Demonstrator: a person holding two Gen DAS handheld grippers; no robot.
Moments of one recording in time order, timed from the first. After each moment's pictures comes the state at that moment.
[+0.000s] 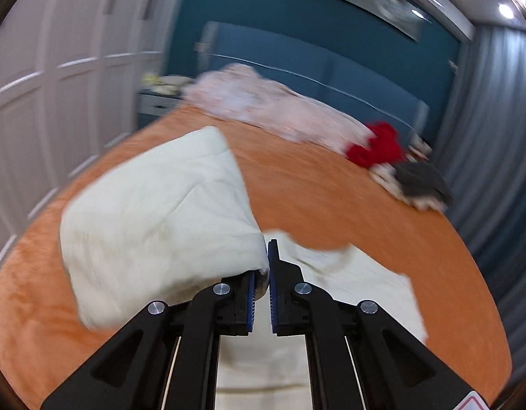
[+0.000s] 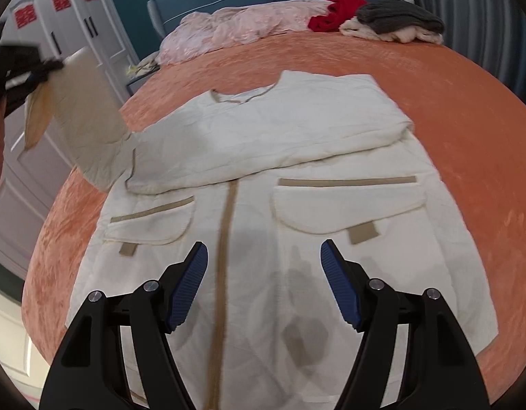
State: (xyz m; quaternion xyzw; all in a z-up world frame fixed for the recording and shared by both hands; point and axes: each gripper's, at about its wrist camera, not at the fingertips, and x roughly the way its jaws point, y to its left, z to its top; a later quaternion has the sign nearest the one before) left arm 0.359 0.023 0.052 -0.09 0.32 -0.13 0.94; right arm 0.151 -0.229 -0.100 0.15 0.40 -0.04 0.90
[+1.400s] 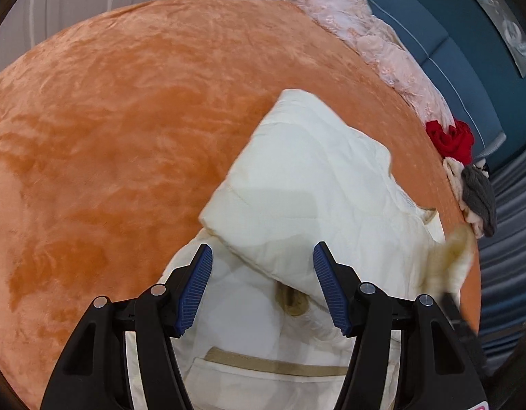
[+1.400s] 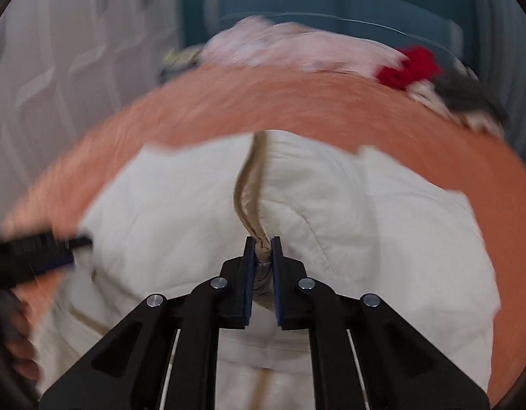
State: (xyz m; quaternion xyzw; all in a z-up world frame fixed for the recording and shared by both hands) left arm 0.375 0.095 -0.134 -0.26 0.47 0.00 0.84; right arm 0.339 -0.210 -0.091 0.06 0.35 0.01 0.94
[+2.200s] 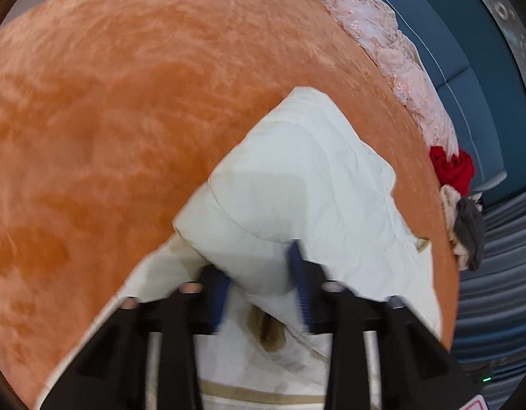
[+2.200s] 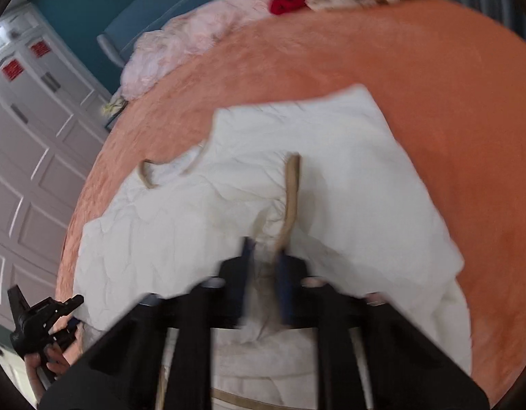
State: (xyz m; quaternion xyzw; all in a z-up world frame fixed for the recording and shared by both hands) left arm 0.398 0.099 -0.147 -0.33 0.48 0.02 0.81; right arm 0.350 -0.371 -0.128 0.26 0.40 -0.03 0.88
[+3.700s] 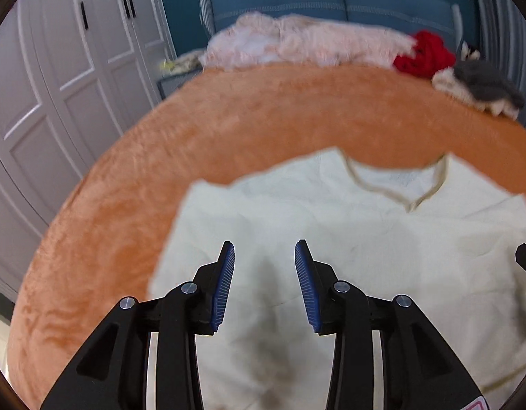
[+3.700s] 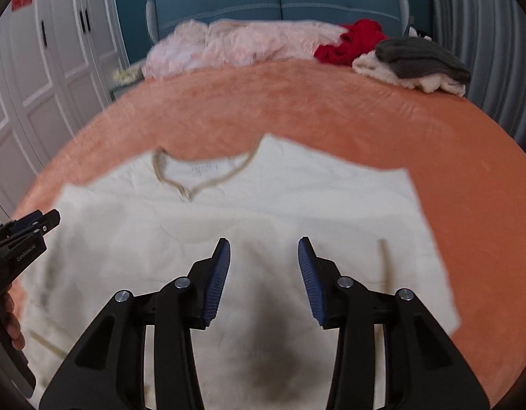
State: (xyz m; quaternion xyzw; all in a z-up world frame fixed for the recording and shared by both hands) left arm 0.433 -0.047 -0.123 0.08 0.40 0.01 0.91; right arm 0.373 -0.294 -0.128 0.07 0.38 -0.06 0.92
